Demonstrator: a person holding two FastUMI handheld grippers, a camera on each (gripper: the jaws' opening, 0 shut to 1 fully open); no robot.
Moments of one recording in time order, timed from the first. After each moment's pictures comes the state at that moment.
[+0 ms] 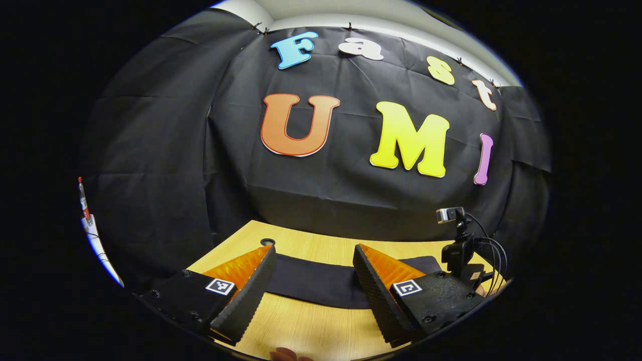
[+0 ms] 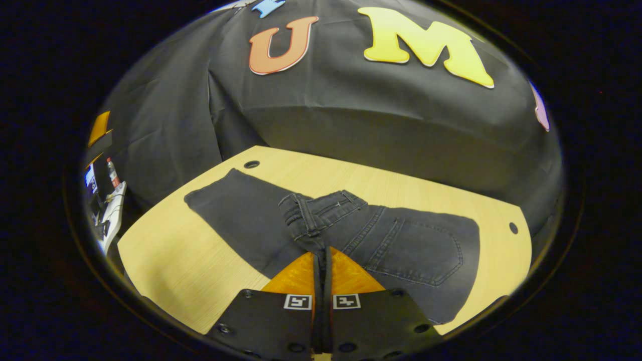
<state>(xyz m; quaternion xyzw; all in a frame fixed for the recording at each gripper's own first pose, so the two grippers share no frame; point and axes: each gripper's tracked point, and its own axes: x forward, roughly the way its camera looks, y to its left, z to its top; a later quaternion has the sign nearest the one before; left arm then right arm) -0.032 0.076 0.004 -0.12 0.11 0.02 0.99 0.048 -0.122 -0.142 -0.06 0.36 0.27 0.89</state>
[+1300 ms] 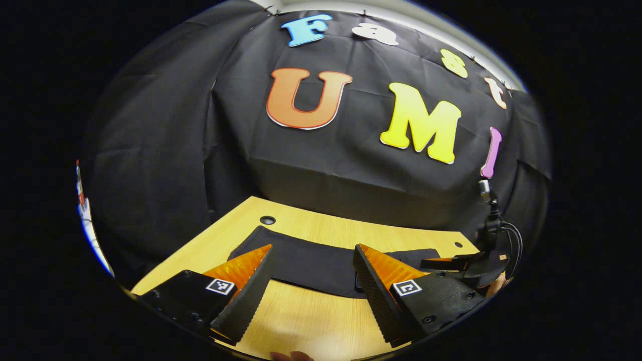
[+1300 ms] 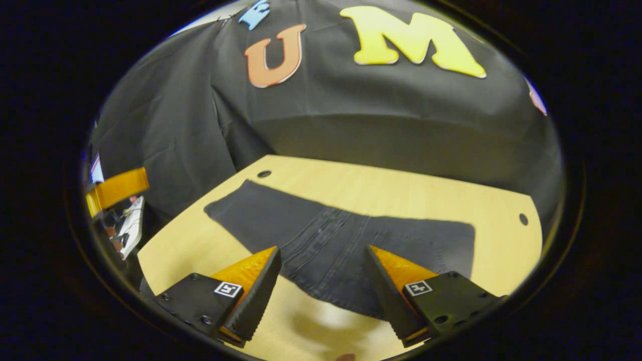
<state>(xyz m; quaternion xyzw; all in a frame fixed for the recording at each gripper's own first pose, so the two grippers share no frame) -0.018 0.089 -0.059 -0.18 0.18 0.02 0.97 0.068 -0.156 -0.086 0.00 0.32 0.28 0.91</state>
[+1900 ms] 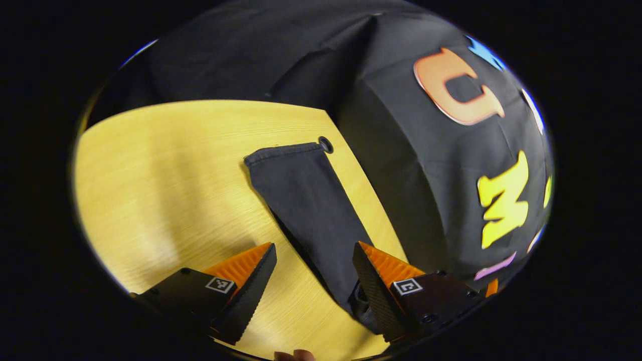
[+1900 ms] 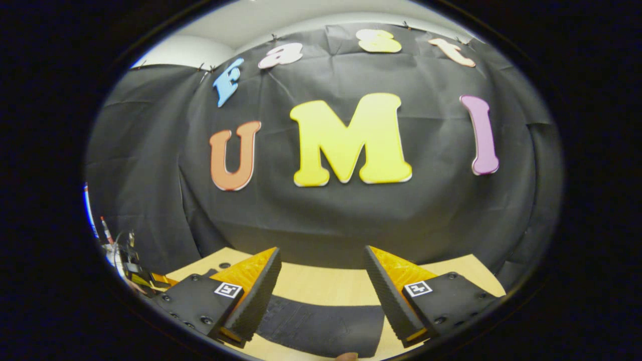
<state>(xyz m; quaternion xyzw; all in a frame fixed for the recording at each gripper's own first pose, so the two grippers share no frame) 0.029 0.113 -0.184 -0.55 0.29 0.14 0.77 0.119 -0.249 0.113 0.06 0.08 0.17 0.98</state>
